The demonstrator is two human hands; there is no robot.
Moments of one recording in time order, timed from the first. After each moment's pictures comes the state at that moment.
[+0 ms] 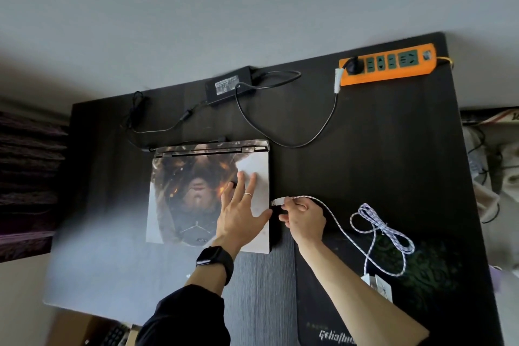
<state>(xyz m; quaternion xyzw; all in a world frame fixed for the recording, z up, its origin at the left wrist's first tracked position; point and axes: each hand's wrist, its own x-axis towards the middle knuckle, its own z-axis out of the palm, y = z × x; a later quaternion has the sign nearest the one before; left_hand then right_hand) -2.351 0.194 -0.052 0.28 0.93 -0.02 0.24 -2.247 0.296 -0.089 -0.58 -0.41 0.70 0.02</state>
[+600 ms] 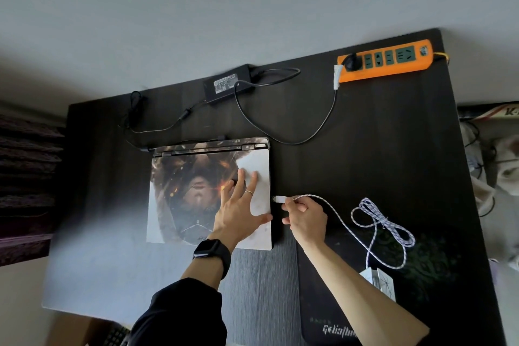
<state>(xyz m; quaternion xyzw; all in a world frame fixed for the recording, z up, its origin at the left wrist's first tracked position) -2.363 0.191 -0.045 0.31 0.91 -0.05 0.28 -2.240 0.294 -0.086 -0.56 -0.50 0.66 0.00</state>
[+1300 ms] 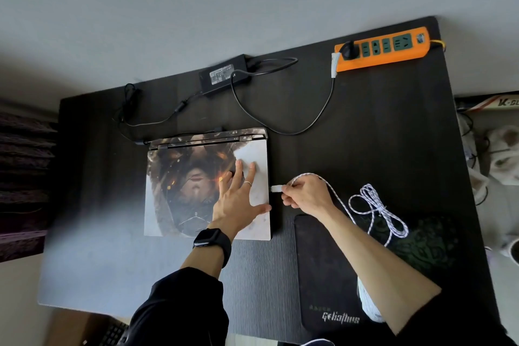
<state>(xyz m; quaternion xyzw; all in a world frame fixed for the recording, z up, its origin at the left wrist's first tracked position) -2.363 0.196 -0.038 0.29 0.90 -0.08 0.30 -2.250 0.337 -0.090 -0.45 -0.57 0.68 -0.11</state>
